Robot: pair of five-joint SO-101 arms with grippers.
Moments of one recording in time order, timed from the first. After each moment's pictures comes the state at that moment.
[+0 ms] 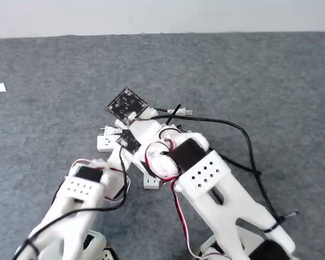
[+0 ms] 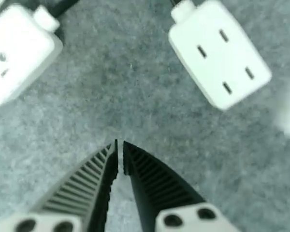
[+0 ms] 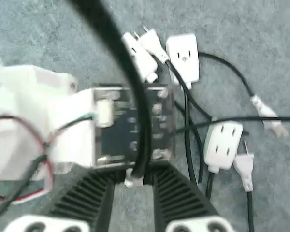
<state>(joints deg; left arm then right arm) 11.5 -35.7 69.4 54.9 -19.7 -42.5 -25.5 22.4 70.0 8.4</state>
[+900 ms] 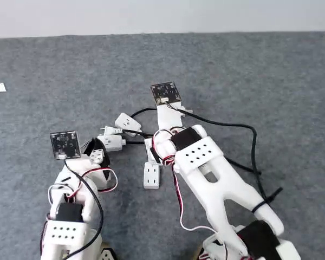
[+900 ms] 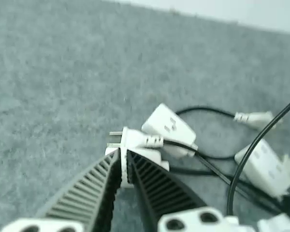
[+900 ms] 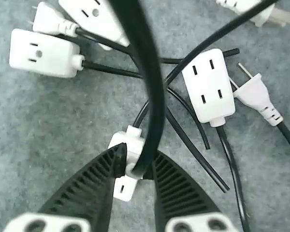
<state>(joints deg) -0.6 -73.7 91.9 25.2 16.9 -33.8 -14.2 30.0 59.1 -17.5</state>
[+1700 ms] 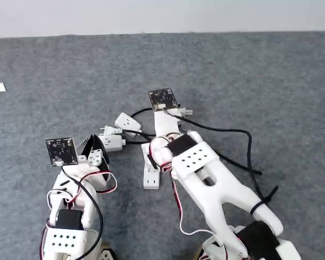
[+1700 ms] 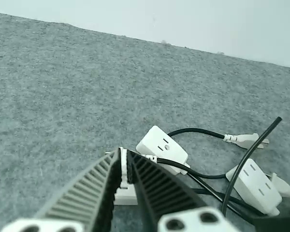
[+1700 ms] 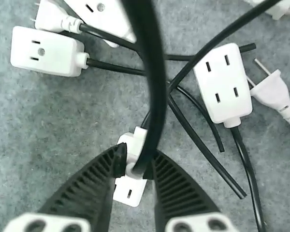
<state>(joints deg) -0.6 -81.9 94.7 25.2 17.4 -35.8 -13.6 35.3 53.4 -19.3</state>
